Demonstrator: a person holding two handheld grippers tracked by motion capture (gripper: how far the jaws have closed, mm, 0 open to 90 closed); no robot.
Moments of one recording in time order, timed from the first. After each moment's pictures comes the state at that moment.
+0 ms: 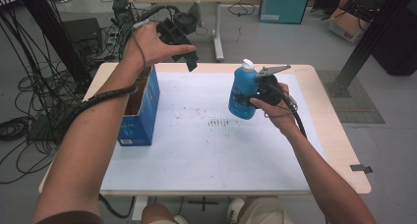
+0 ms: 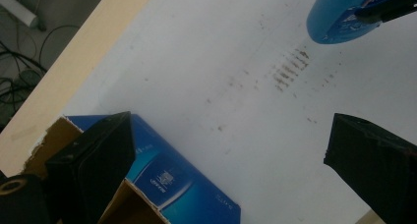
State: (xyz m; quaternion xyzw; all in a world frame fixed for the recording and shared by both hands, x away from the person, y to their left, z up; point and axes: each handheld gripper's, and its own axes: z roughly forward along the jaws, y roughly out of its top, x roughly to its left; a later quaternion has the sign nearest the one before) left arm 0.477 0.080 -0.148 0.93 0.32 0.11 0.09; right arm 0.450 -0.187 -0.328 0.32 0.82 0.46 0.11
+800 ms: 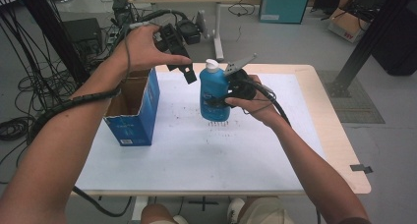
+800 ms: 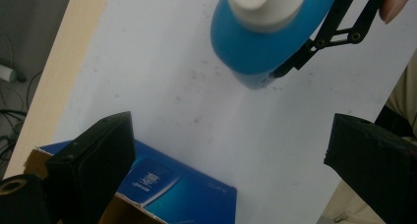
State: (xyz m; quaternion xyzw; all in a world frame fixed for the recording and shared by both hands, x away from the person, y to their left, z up) left arm 0.434 0.074 -0.143 0.97 0.20 0.09 0.10; right arm 0.445 -0.110 -0.301 0.16 0.87 0.46 0.04
